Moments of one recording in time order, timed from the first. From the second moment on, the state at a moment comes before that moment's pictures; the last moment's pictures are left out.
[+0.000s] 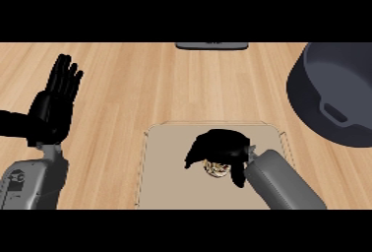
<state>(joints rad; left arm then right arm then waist) -0.29 0.19 0.10 -1.53 0.13 0.10 0.05 -0.47 -0.15 0.50 -1.16 1.05 0.37 -0.68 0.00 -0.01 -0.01</state>
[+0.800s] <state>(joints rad) -0.29 0.18 0.10 -1.53 0.12 0.10 0.05 -0.41 -0.09 0.43 -1.23 1.14 0.22 -0.65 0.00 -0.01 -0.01</state>
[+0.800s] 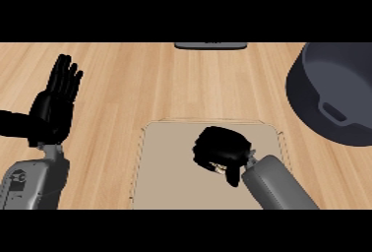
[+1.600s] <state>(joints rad) -0.31 0.17 0.08 -1.53 0.12 0.08 0.05 -0.74 0.00 0.06 -1.12 1.32 -0.07 0.55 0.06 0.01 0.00</state>
